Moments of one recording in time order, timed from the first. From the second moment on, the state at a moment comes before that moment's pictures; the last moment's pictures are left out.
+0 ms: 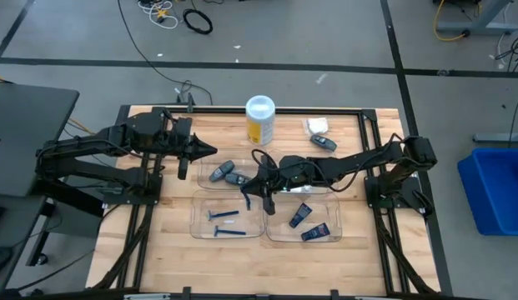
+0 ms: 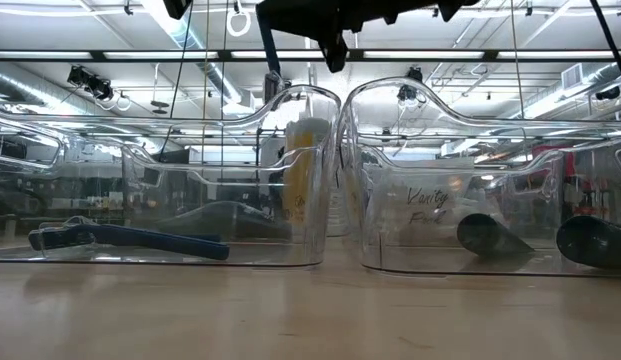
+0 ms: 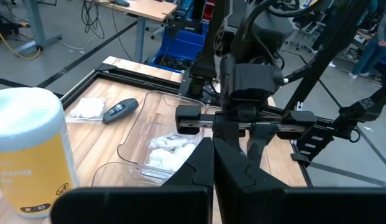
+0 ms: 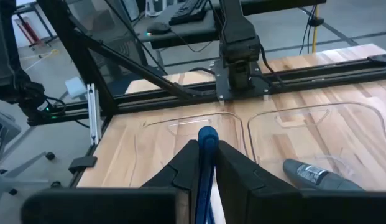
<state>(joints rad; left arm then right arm) 0.11 0.86 1.01 -0.40 0.06 -0.22 0.12 1.67 1.15 0.22 -0.03 0.21</state>
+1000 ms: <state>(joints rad) 0.11 0.86 1.01 -0.39 0.07 -0.20 0.13 1.81 1.19 0.23 -0.03 0.21</state>
